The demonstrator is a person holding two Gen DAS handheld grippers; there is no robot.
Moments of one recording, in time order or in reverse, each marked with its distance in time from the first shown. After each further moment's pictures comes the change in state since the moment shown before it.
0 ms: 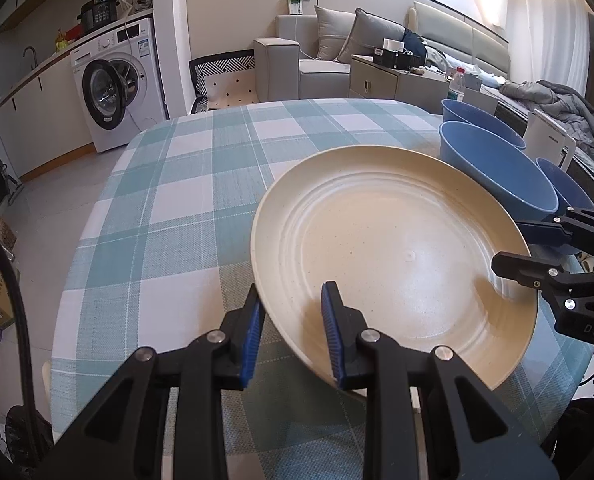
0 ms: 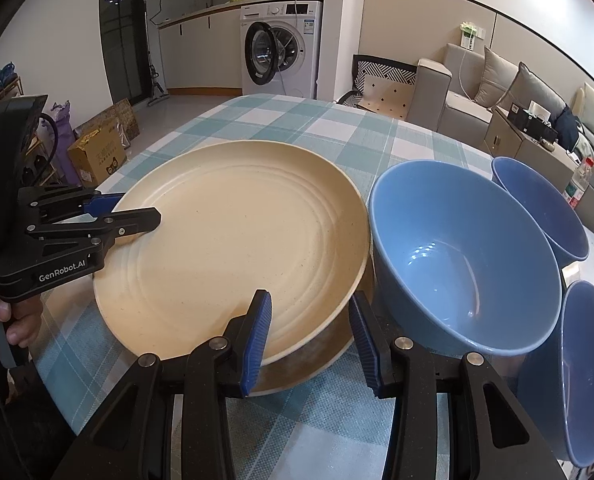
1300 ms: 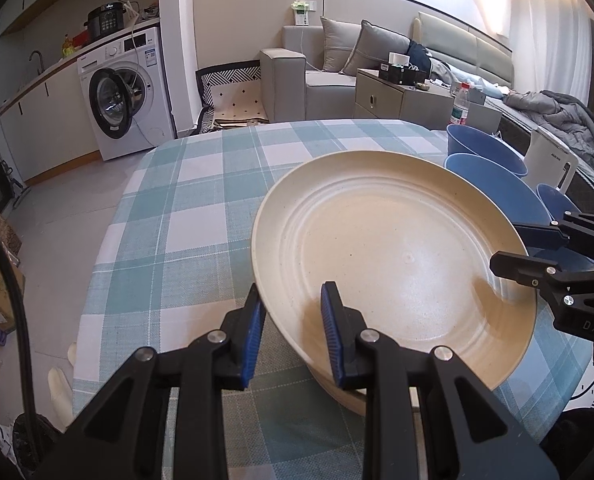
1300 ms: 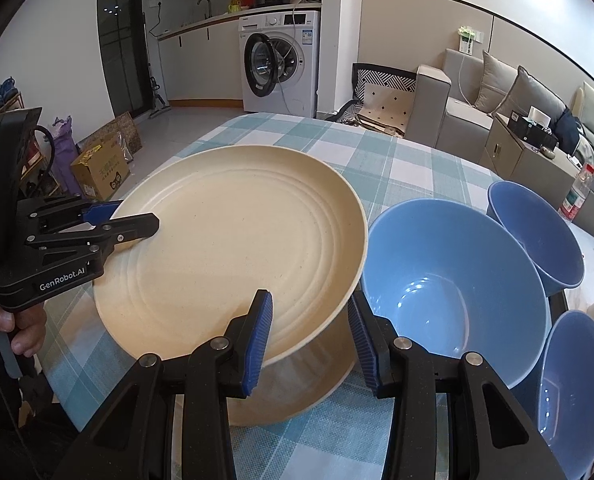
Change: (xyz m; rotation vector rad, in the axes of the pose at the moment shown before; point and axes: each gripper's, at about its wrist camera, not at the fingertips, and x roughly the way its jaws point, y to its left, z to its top) left arm -0.017 0.009 0.023 -0.013 -0.039 0.013; right arm -0.015 -0.002 0.028 0.015 -0.039 0.027
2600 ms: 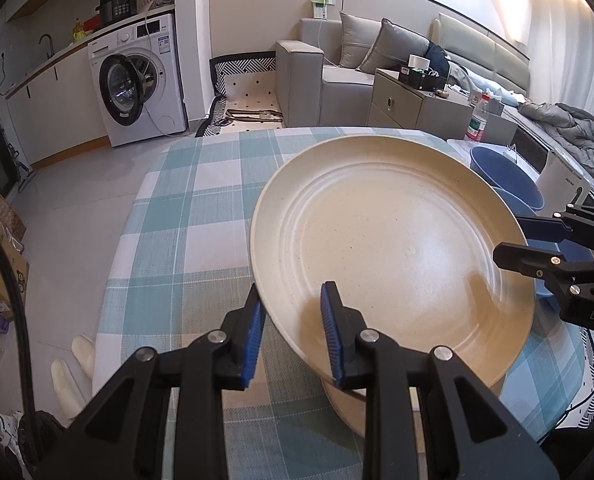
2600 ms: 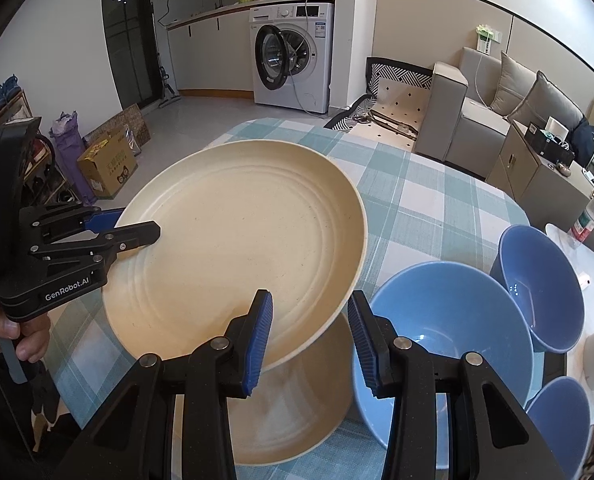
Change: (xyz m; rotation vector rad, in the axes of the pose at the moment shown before) left arm 0.005 0.023 0.038 -0.058 0.045 0.020; right arm 0.010 -0.010 0.069 -0.025 0.055 0.043
